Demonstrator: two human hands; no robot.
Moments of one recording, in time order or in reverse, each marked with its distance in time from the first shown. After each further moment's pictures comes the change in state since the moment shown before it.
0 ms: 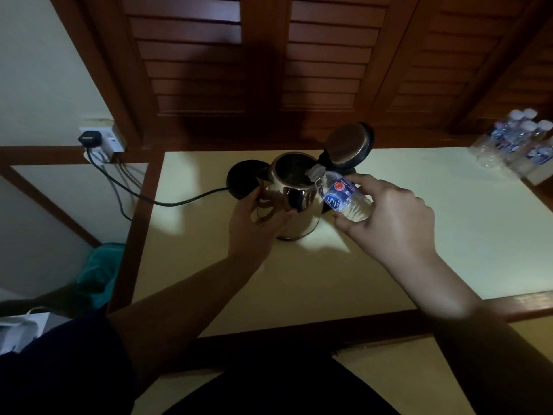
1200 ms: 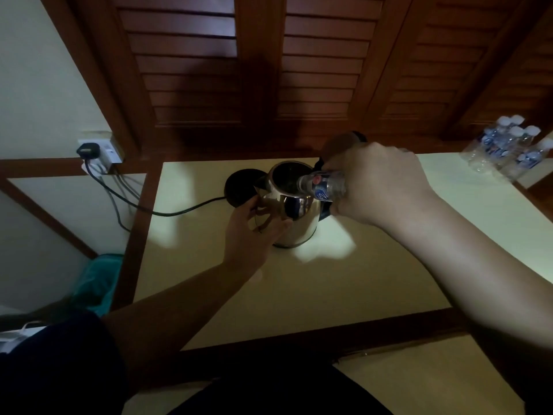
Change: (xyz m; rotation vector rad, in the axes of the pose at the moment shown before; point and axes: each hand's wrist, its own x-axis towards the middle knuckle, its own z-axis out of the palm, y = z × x) left_hand 0.003 0.001 -0.007 0.017 -0.050 0.011; right_hand 0.056 -0.044 -0.056 -0.341 -0.194 -0.224
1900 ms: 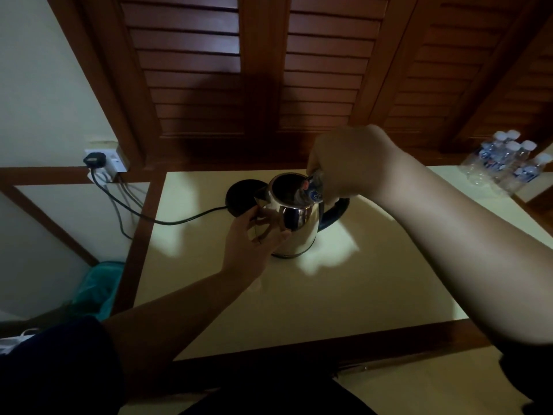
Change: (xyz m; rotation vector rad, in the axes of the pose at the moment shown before) left_hand -0.001 0.006 -0.001 -0.014 -0.011 -0.006; right_hand 0.056 -0.008 -0.024 -0.083 -0.229 -0.181
